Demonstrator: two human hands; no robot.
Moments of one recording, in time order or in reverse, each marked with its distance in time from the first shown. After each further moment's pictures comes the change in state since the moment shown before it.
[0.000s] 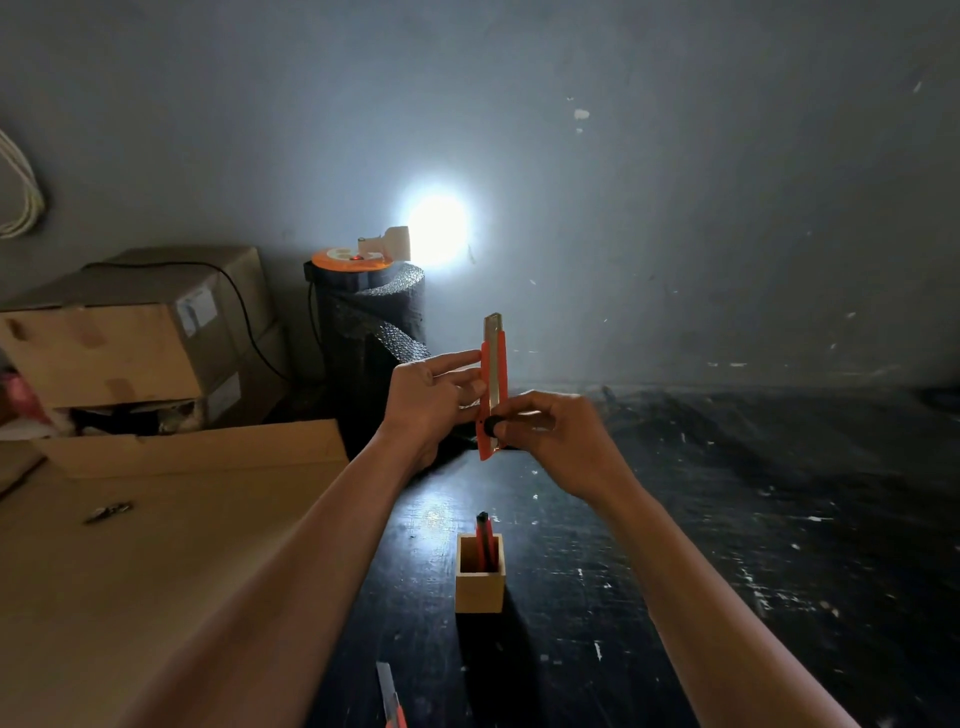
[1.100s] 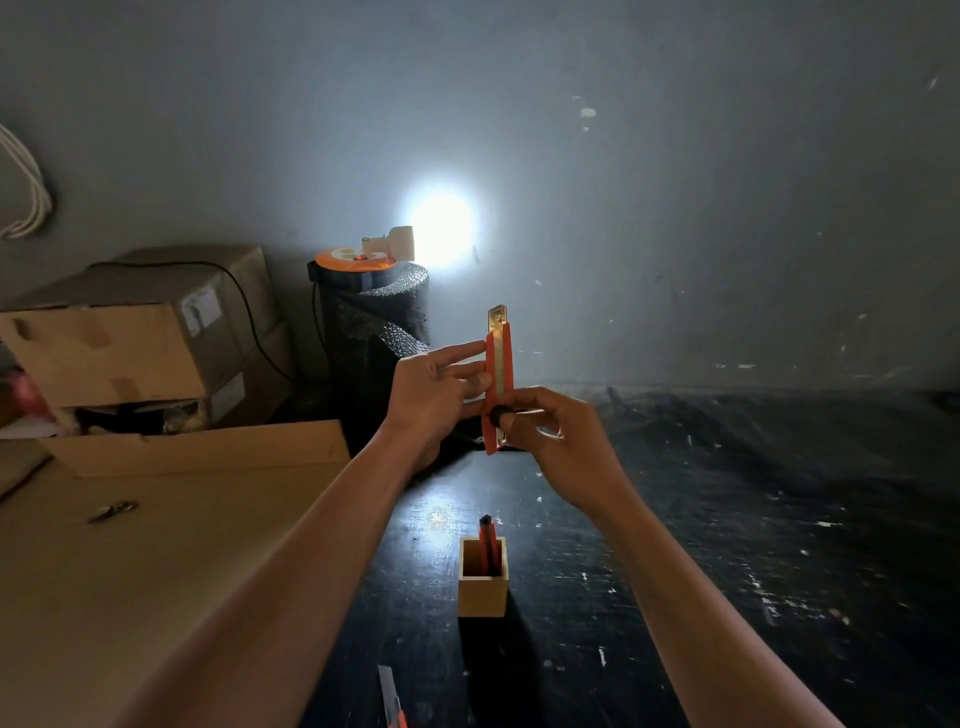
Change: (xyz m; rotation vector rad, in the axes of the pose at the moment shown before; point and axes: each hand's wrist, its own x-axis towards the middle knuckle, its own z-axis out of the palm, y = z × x) left_hand 0.000 0.010 0.003 -0.005 -0.014 0.036; right_hand -0.001 0.000 0.007 0.067 0.064 -0.011
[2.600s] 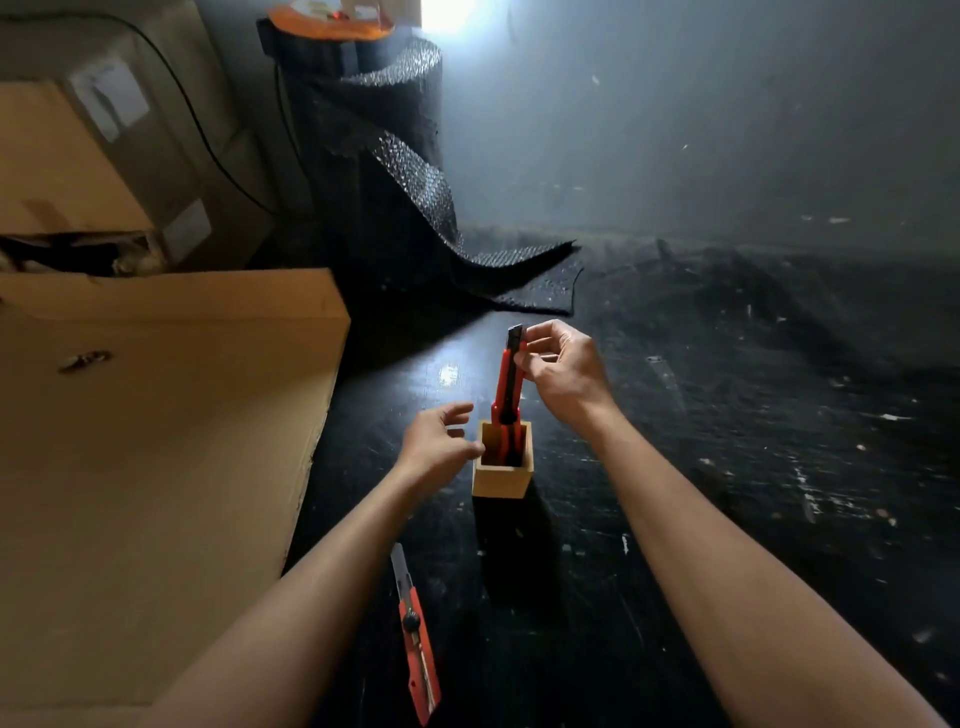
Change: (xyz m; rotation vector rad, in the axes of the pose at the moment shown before) left_hand 0.014 -0.244 -0.080 0.548 -0.033 -0.475; right_hand 0.055 0.170 0.080 -0.039 -0.008 0.383
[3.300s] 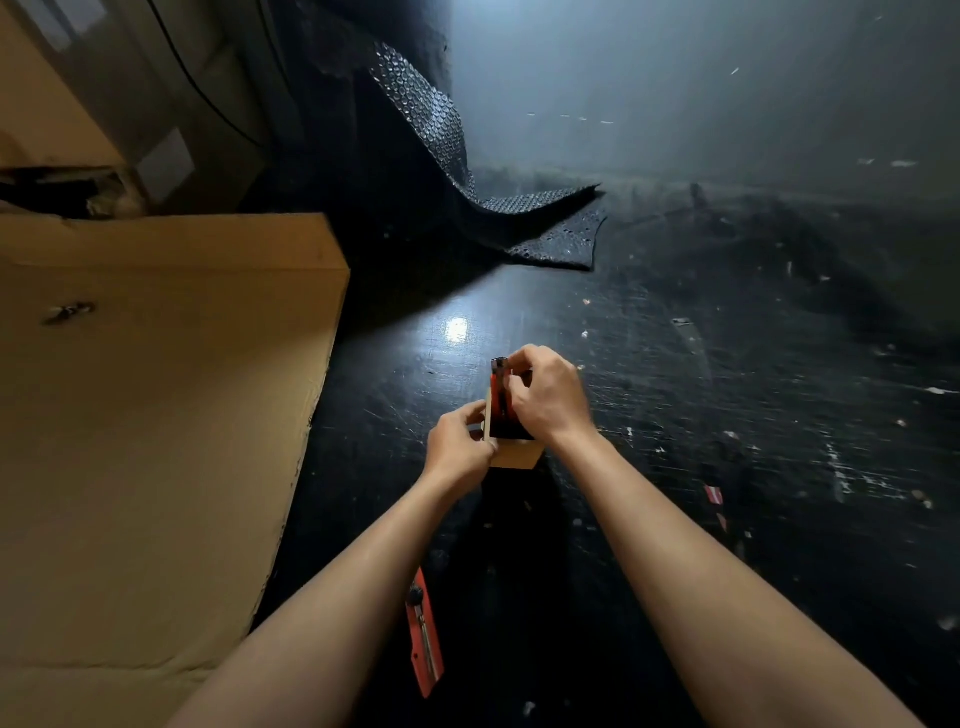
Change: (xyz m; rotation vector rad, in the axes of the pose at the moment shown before) left_hand 0.007 -0.036 0.041 0.013 0.069 -0.072; right_hand -0.009 0.062 0.051 -0.432 -0.056 -0.034
